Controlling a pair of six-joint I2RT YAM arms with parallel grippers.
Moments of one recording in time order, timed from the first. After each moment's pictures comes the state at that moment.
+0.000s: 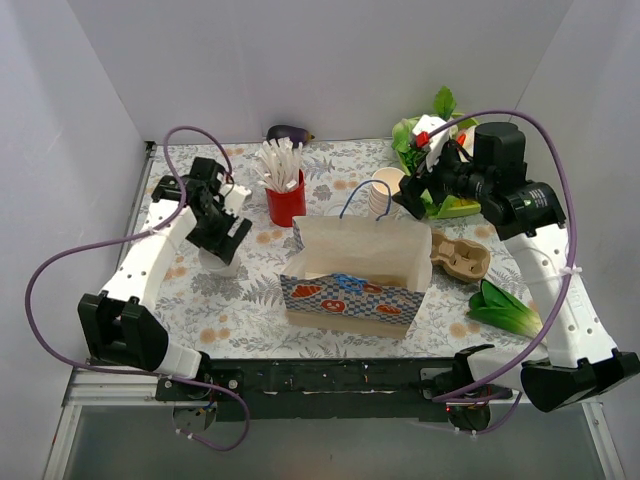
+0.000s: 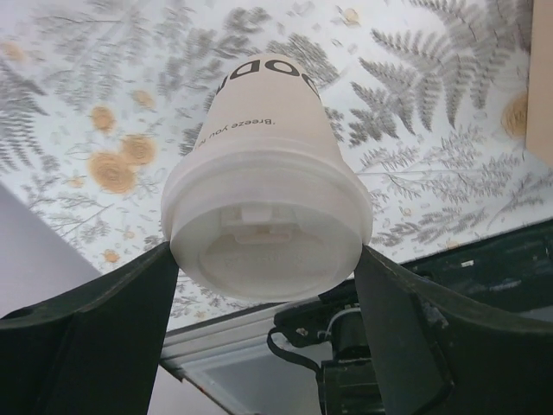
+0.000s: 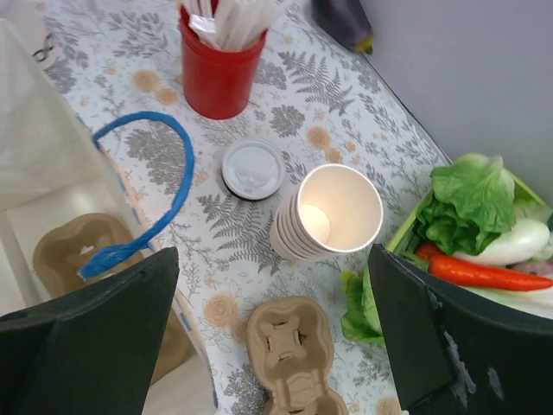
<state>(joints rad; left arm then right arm) -0.26 1.44 1.37 -1.26 -0.01 0.31 0.33 1.22 1.53 -0.77 -0.47 -0.46</state>
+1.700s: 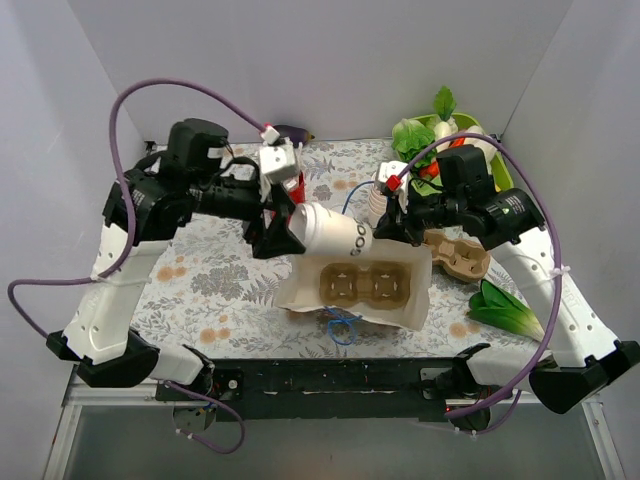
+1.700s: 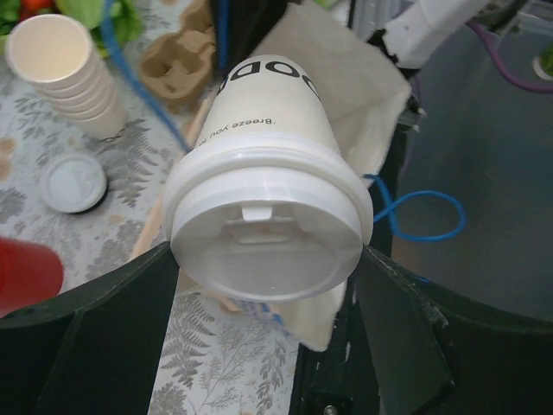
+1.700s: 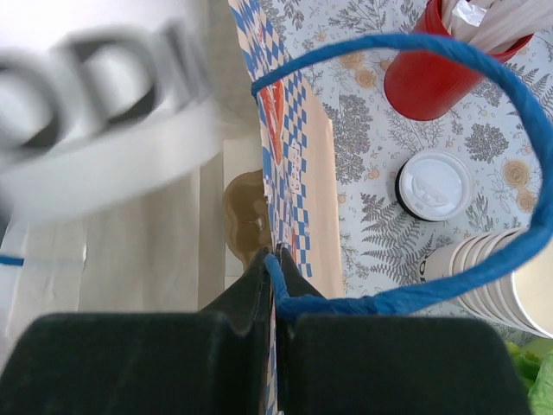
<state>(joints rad) -0.54 1.38 2.07 -1.29 0.74 0.33 0.51 1.21 1.51 -1.00 -0.74 -0.56</state>
